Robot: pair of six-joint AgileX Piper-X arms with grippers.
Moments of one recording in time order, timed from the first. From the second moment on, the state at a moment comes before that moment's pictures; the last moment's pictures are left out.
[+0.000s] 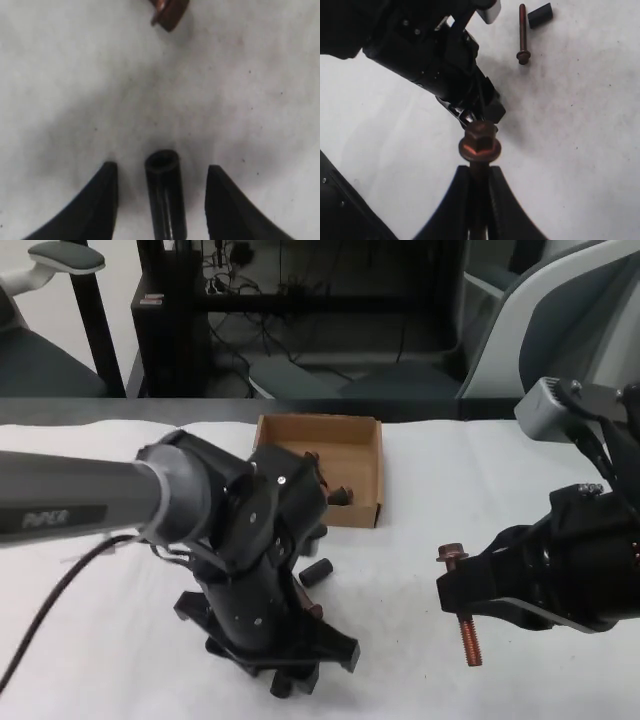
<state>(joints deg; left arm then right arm) -37.7 103.3 -60.6 44.3 9.2 -13.2 40.4 59.3 -49.3 42.9 -11.7 26.0</state>
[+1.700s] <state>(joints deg) -32.6 71.9 -47.3 22.7 19.1 -10.2 40.4 67.0 -46.5 18.6 -9.4 28.4</state>
